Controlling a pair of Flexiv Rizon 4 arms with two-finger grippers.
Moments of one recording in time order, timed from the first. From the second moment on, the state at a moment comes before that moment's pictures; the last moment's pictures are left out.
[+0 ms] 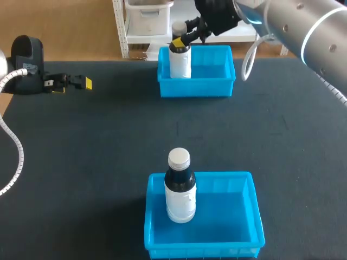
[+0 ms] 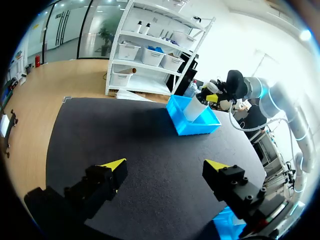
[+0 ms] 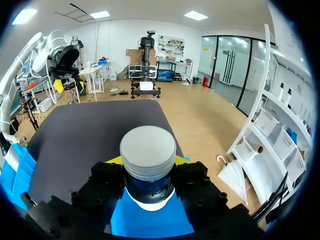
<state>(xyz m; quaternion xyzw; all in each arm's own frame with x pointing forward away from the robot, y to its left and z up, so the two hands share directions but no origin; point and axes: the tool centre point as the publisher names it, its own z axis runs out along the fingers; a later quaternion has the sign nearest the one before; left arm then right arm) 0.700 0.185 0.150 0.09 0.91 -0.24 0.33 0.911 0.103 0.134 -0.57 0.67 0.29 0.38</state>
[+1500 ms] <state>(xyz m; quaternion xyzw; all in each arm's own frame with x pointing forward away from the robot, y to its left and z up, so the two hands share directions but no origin) 0.700 0.185 0.150 0.09 0.91 -0.24 0.33 0.895 -0.061 0.169 -0.44 0.81 0.30 0.24</state>
